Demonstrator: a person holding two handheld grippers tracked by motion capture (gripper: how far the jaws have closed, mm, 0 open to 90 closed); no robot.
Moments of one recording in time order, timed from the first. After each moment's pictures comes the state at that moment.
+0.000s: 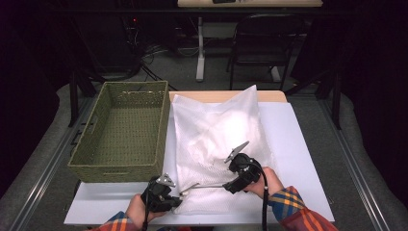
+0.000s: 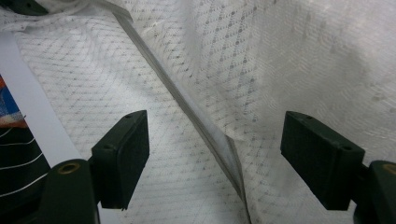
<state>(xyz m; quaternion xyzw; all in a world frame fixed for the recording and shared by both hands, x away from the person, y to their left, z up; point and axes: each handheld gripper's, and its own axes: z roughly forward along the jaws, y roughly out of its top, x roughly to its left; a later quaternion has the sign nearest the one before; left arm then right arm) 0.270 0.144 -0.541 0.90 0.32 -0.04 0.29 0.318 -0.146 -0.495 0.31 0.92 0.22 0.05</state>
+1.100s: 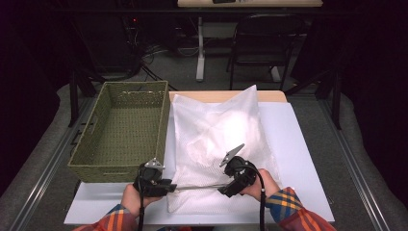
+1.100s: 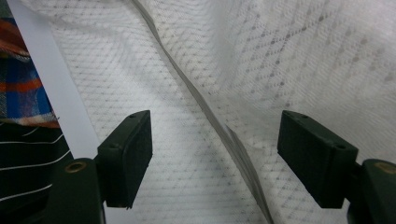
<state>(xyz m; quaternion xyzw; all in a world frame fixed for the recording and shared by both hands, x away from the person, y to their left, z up) 0.299 0.163 -0.532 0.86 0.41 0.00 0.32 0.311 -0.134 -0.495 0.28 0.93 0.24 0.03</state>
